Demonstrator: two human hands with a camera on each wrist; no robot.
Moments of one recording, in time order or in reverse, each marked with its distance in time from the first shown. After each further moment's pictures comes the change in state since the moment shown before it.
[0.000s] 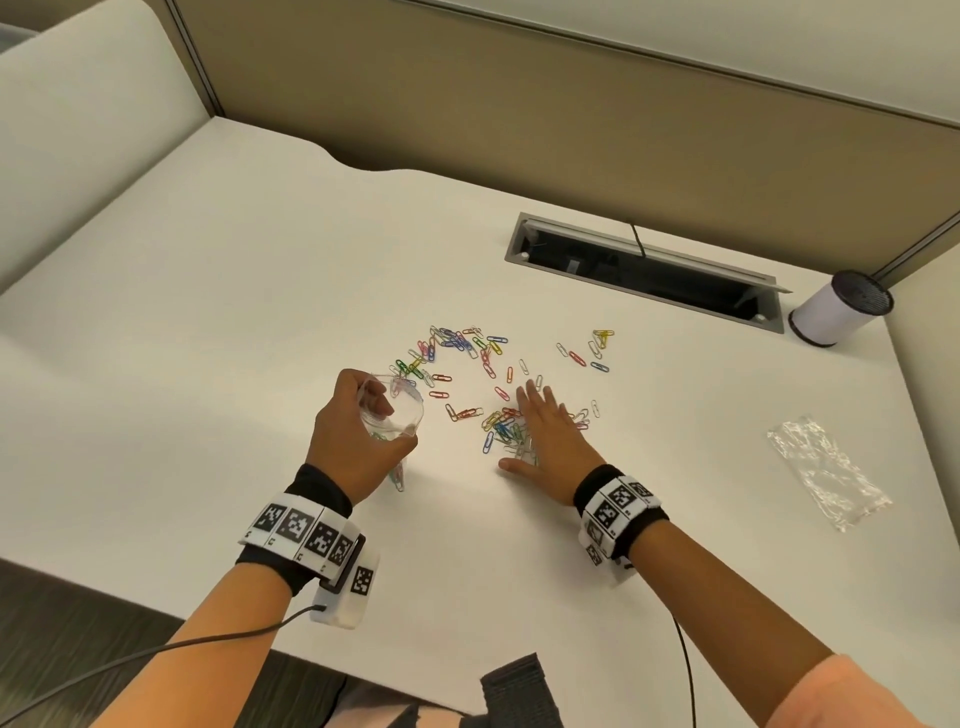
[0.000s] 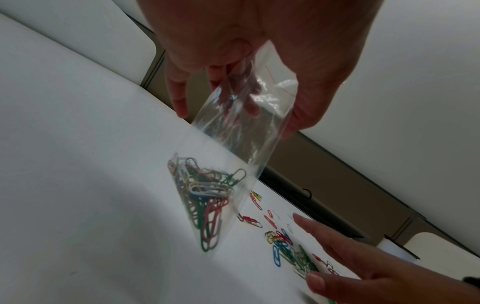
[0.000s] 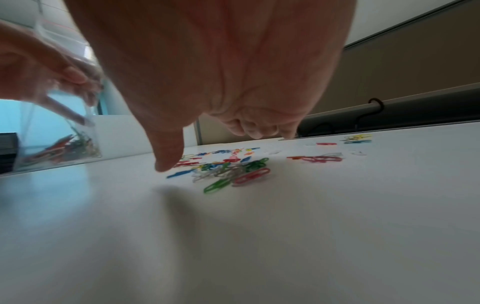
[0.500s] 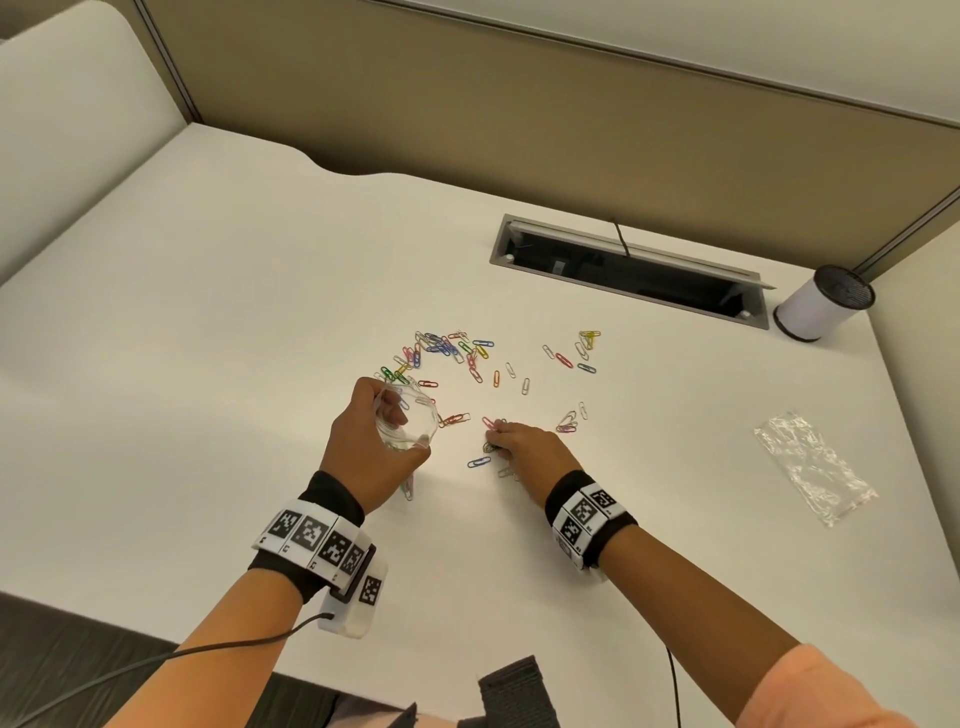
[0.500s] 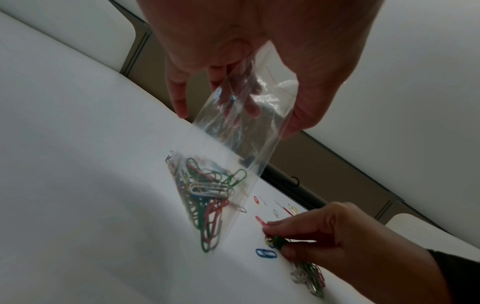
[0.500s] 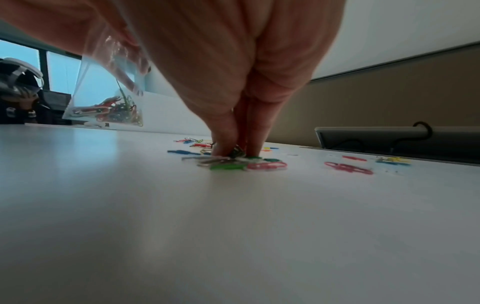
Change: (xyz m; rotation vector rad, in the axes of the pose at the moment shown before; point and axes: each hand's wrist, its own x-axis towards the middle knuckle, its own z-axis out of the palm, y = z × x) left_hand 0.003 0.010 0.023 -0.006 -0.088 0.025; right_hand 0.008 -0.008 0.005 0.070 0.052 -0.060
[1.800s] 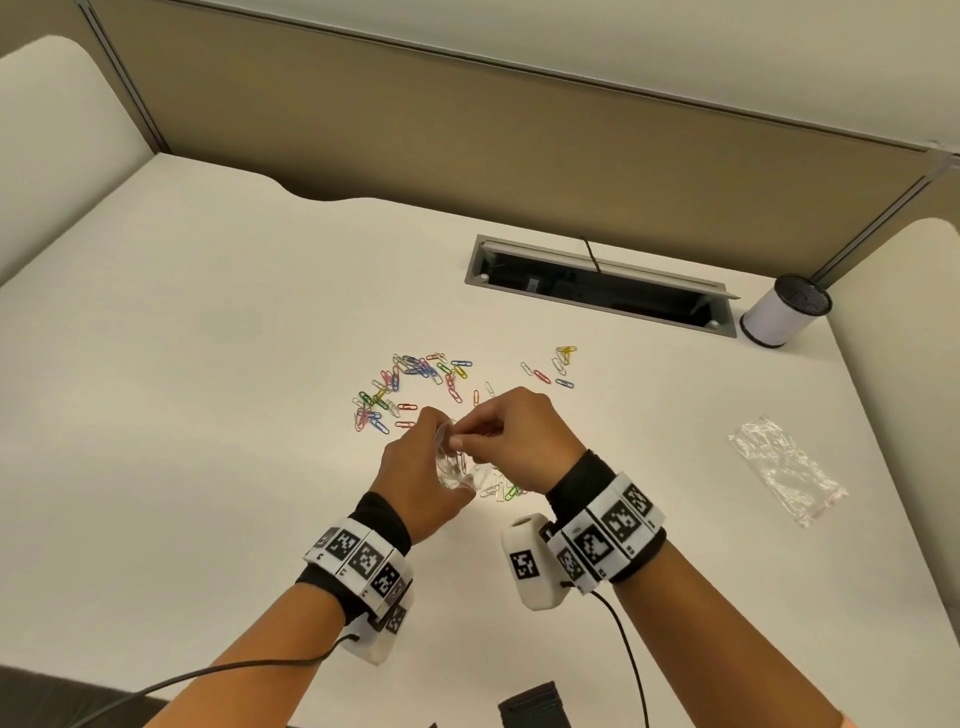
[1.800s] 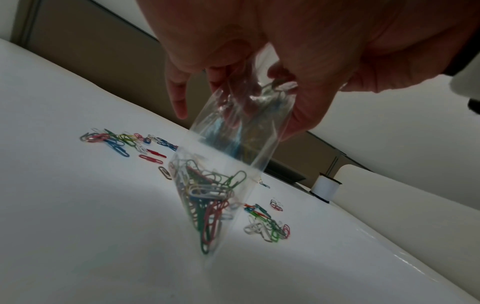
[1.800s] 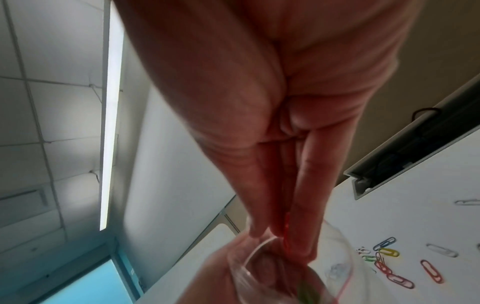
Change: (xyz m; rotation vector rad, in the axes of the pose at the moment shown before) left_hand 0.000 0.020 0.051 0.105 -0.270 0.126; right_hand -0.032 -0.080 -0.112 0.628 0.135 0.155
